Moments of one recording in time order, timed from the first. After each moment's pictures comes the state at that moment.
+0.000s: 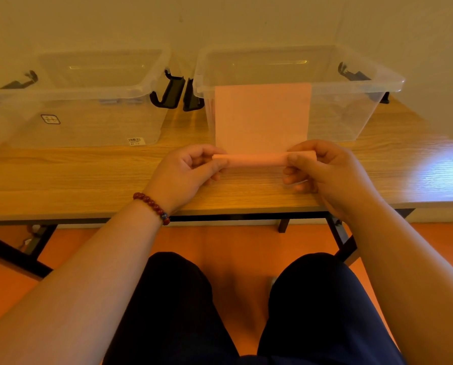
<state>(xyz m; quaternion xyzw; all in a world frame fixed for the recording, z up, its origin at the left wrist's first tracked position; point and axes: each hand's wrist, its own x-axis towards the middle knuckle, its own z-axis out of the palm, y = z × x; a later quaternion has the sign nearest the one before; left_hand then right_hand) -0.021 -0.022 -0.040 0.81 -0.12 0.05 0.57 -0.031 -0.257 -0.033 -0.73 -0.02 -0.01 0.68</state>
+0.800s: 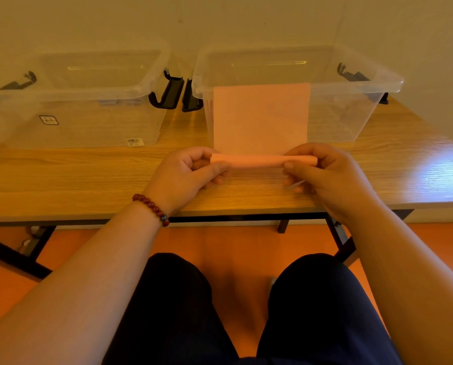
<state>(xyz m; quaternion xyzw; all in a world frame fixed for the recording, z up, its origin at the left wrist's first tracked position) -0.022 -0.023 -0.039 0.81 -0.13 0.03 0.58 -0.033 -0.258 -0.036 -0.75 -0.06 -0.02 0.66</state>
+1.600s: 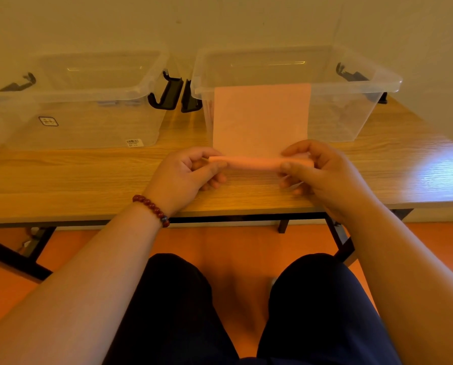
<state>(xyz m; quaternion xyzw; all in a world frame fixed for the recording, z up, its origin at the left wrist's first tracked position) -0.023 -0.025 -0.040 0.81 -0.13 0.03 0.57 -0.032 -0.258 -0.036 -0.76 -0.05 -0.01 0.65</state>
